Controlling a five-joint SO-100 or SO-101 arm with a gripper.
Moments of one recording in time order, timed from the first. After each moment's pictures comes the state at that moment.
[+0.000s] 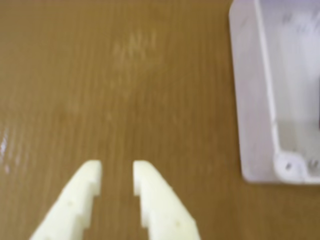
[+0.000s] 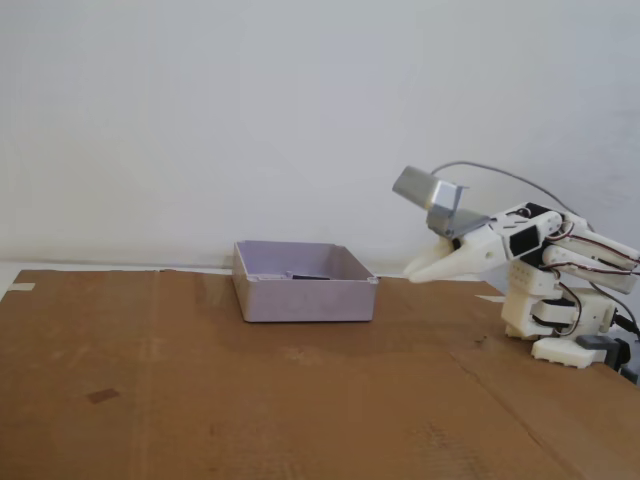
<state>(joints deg) -2.1 191.5 178.2 38.8 8.3</state>
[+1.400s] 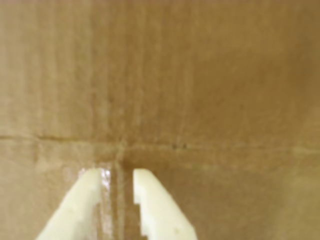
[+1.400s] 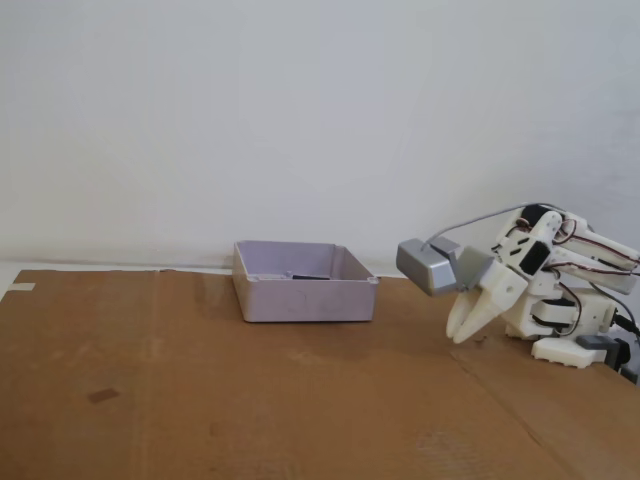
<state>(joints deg) -2.0 191.8 178.2 73.2 8.1</state>
